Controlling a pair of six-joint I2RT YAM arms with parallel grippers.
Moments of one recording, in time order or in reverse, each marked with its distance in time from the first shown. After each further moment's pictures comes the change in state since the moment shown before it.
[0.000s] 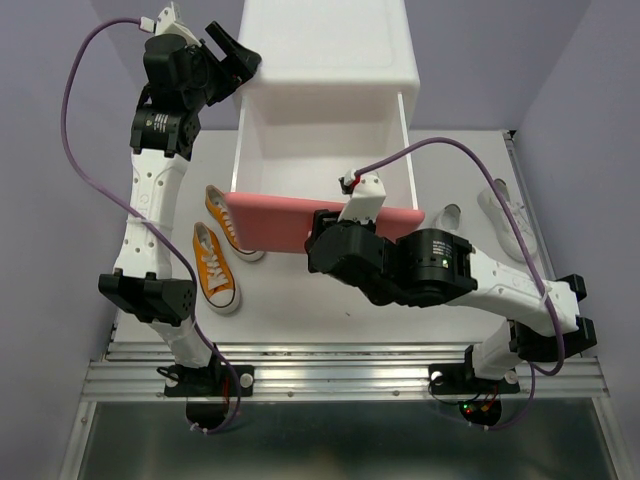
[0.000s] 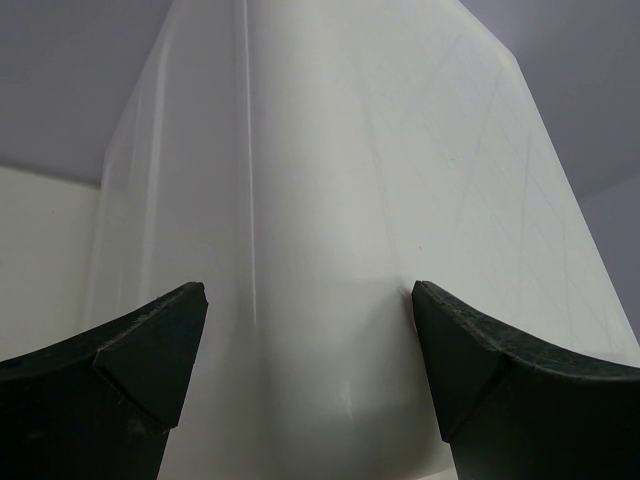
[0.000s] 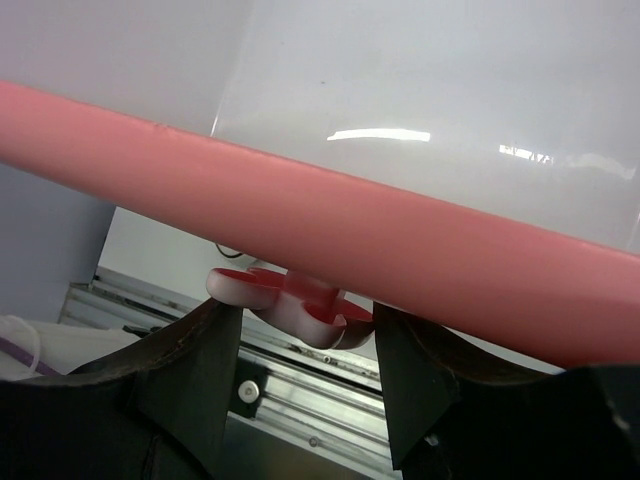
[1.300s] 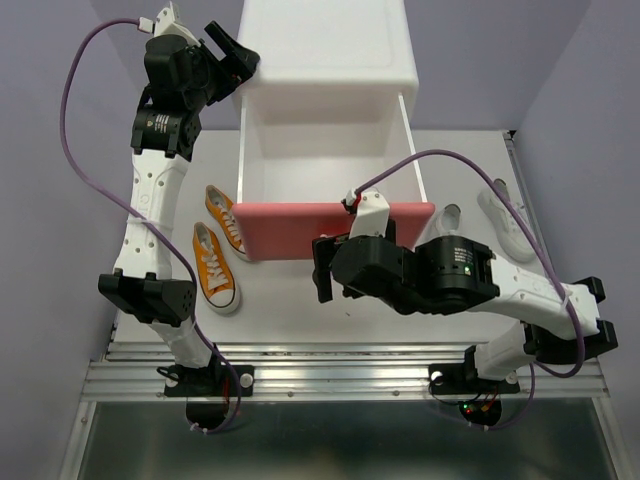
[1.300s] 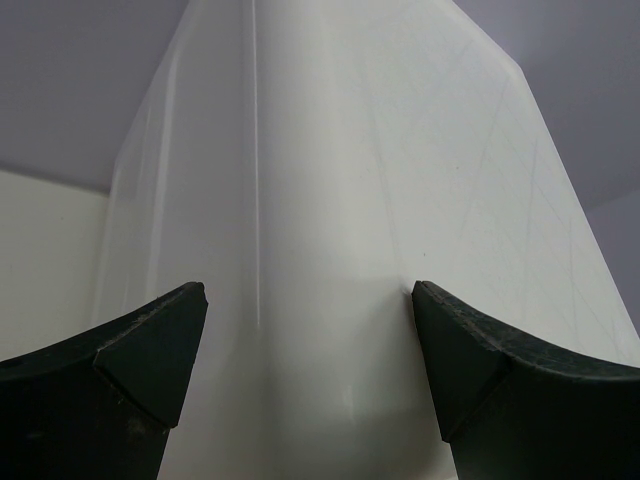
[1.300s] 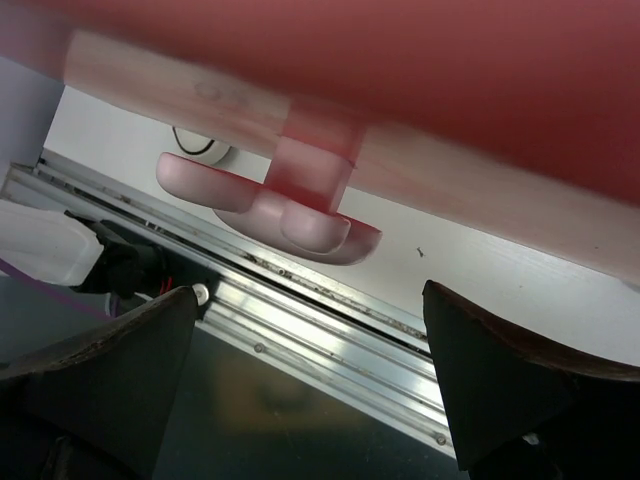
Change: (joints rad) left arm -0.003 -0.004 -0.013 0.016 -0.029 0.003; right arm 0.019 -0.095 -0.098 -0.080 -0.114 -0.088
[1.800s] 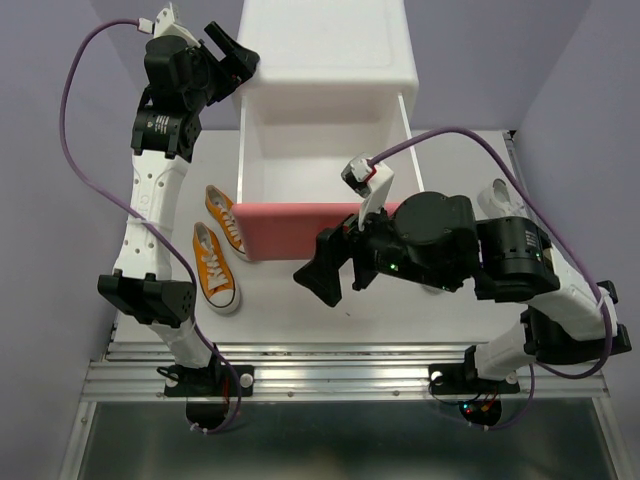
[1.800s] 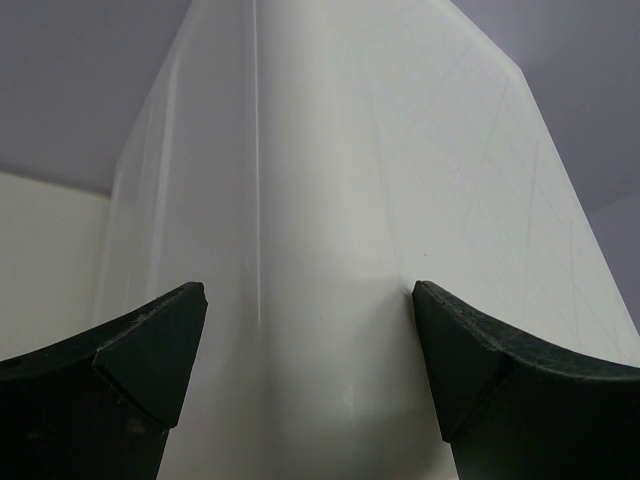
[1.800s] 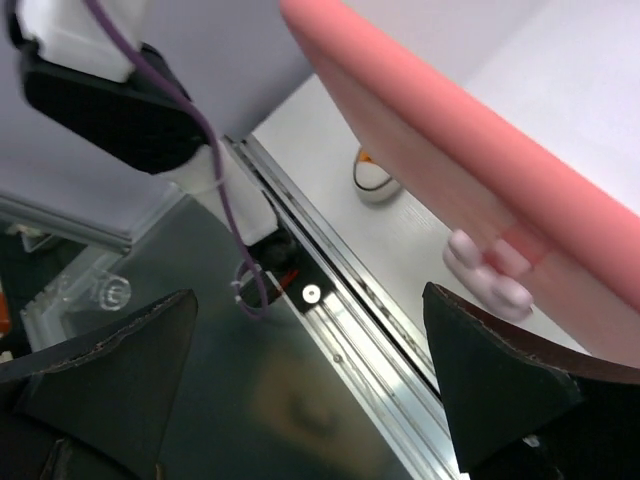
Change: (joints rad) left arm 0.000 -0.007 -0.013 0.010 -0.004 0.002; right arm 0.000 -0.006 0.239 0.178 -0.294 -0.359
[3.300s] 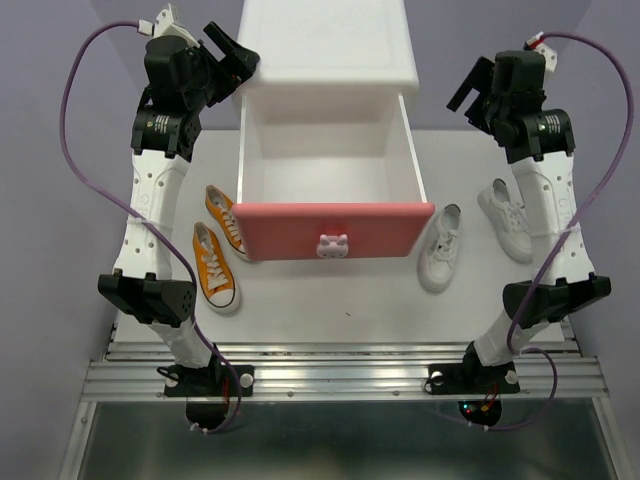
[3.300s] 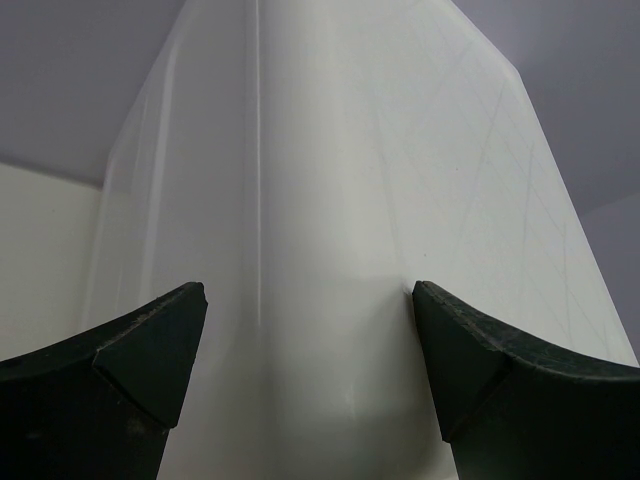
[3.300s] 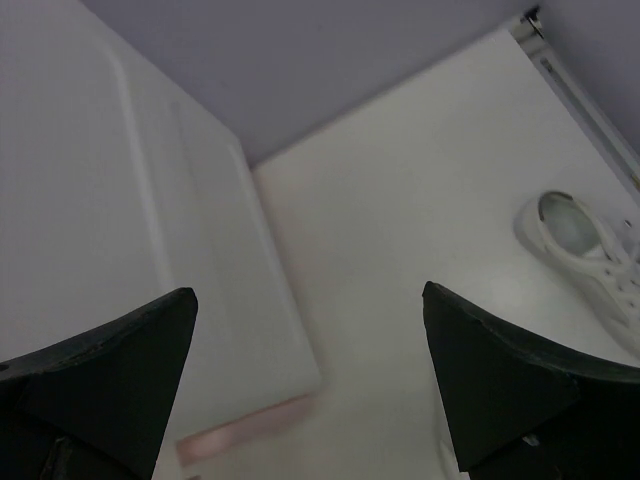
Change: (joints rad) left arm 0.000 0.003 0.003 -0.010 0.005 -0.031; right arm -1.232 0.199 0.075 0.184 -0.016 0.009
